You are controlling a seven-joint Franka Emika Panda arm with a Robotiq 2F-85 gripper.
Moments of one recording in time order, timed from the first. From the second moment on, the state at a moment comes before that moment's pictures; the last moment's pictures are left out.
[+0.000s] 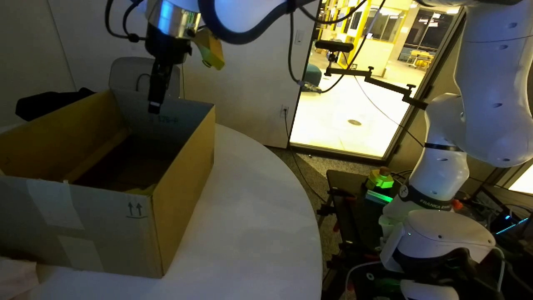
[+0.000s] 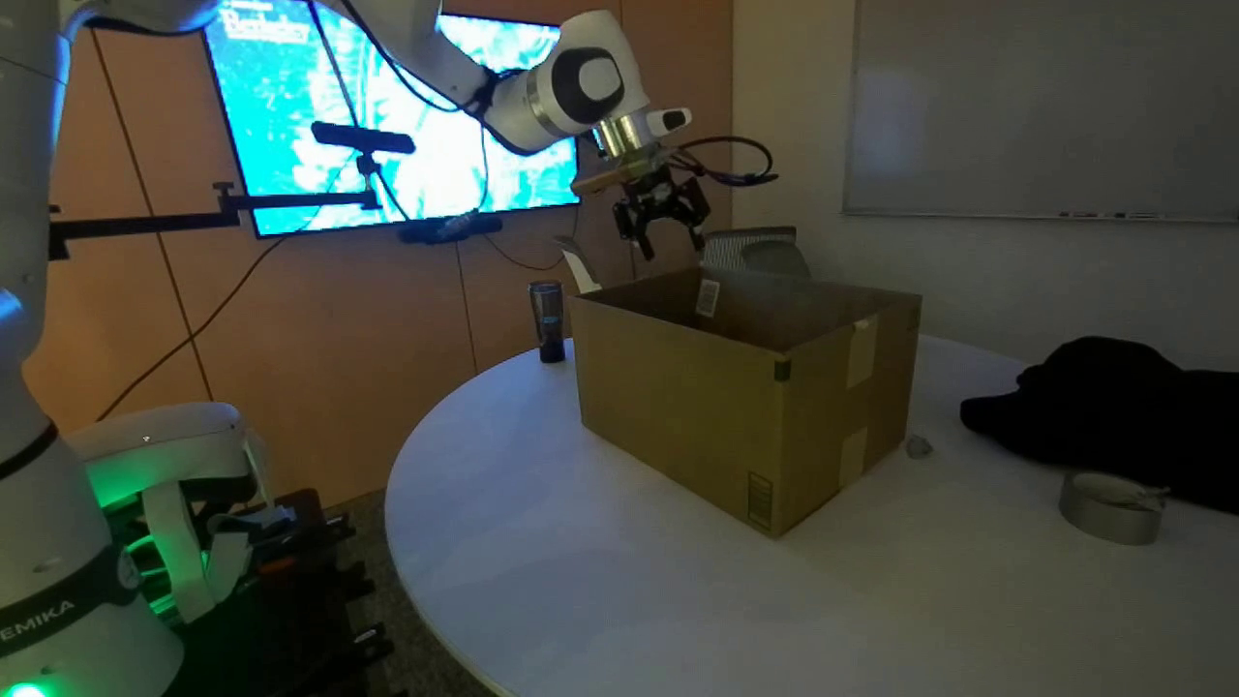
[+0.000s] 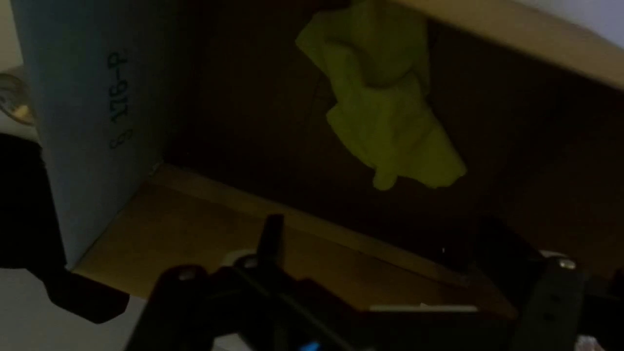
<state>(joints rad) 0.10 0.35 0.05 -1.65 -0.24 2.34 -0.13</state>
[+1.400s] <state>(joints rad) 0.17 -0.74 0.16 -2.76 -0.09 2.20 0.06</state>
